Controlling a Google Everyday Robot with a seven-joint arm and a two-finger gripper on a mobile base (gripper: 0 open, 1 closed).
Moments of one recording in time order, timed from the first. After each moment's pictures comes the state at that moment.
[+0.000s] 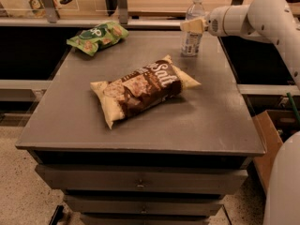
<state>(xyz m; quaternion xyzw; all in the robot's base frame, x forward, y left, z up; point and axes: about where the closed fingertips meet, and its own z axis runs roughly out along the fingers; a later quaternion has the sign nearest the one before) 0.829 -0.178 0.920 -0.27 0.77 0.17 0.56</state>
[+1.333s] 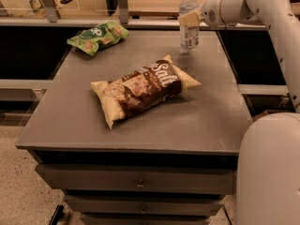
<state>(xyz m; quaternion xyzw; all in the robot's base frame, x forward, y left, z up) 0.839 -0.155 0.936 -0.35 0.75 0.16 0.53</state>
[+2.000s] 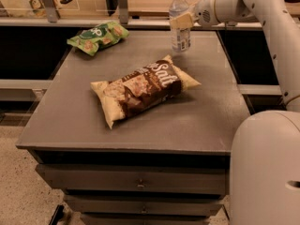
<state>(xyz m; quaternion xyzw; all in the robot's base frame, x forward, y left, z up) 0.820 -0.118 0.935 -0.41 0.73 0.20 0.50</state>
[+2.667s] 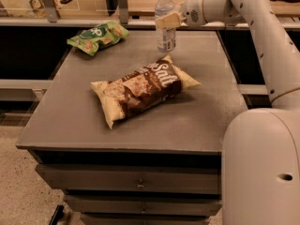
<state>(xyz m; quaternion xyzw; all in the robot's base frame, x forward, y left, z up) 0.811 -0.068 0.941 -0.43 0.70 0.26 0.50</state>
